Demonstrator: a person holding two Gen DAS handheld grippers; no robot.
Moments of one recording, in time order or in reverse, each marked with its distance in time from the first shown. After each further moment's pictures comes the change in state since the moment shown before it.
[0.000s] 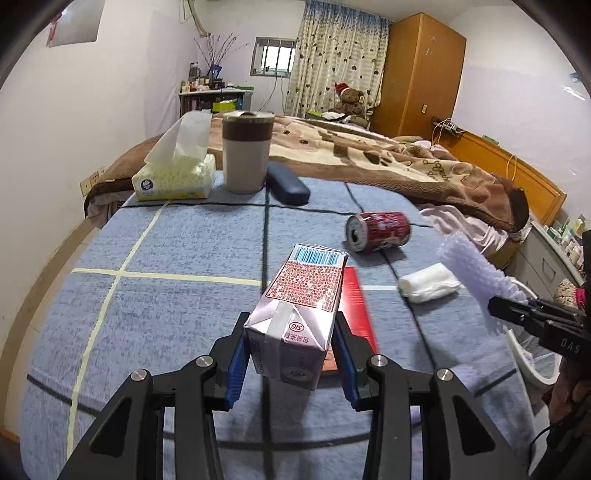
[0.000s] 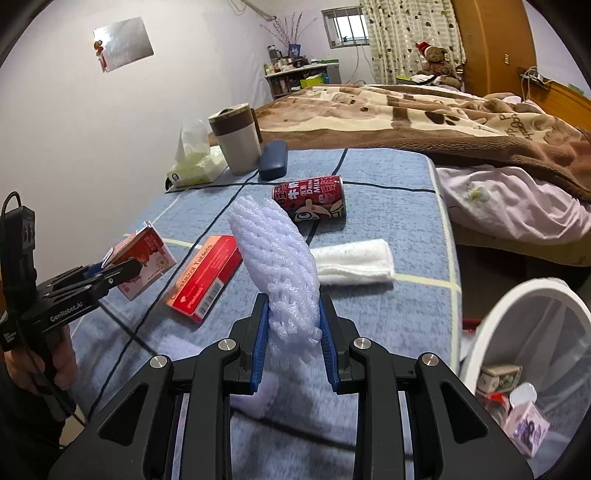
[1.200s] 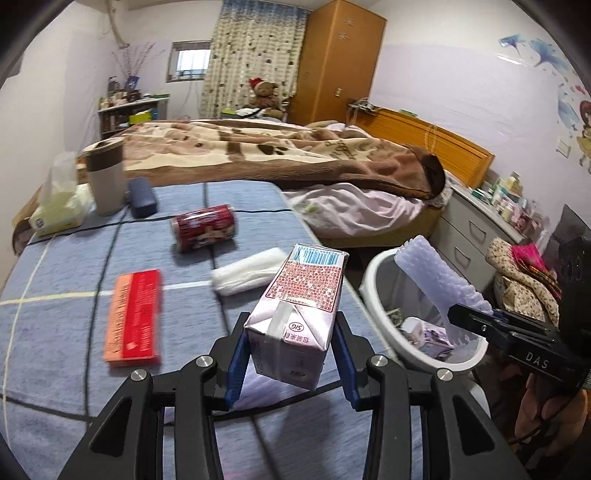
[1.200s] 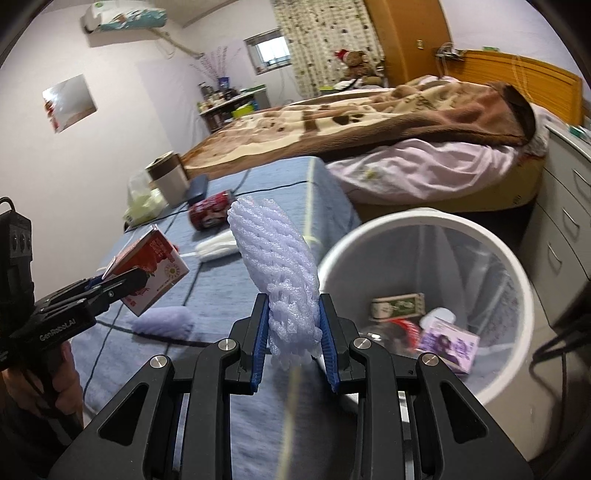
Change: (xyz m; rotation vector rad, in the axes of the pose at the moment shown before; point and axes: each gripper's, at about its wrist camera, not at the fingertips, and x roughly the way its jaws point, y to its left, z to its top) left arm -0.017 -0.168 -0.012 0.171 0.029 -0.252; right arm -0.081 -0.080 -0.055 0.224 -0.104 -0.162
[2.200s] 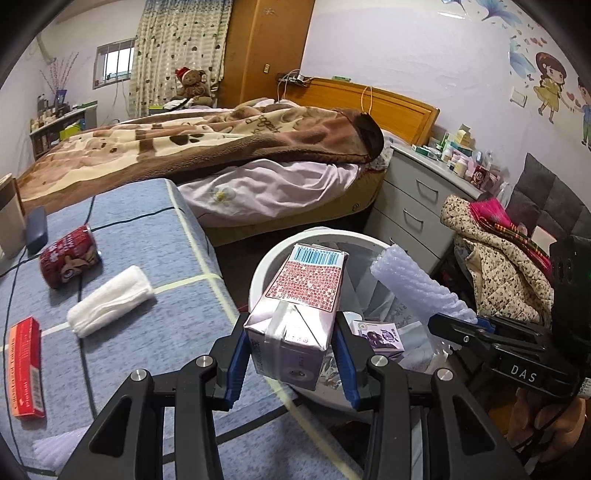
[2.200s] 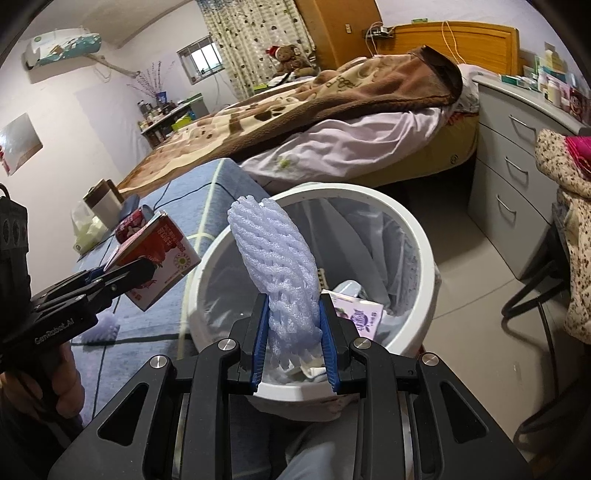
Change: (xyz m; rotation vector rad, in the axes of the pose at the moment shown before) left arm 0.080 -0.110 0.016 0.163 0.088 -0.165; right arm -0.013 -0.076 -0.015 0.160 0.013 -0.134
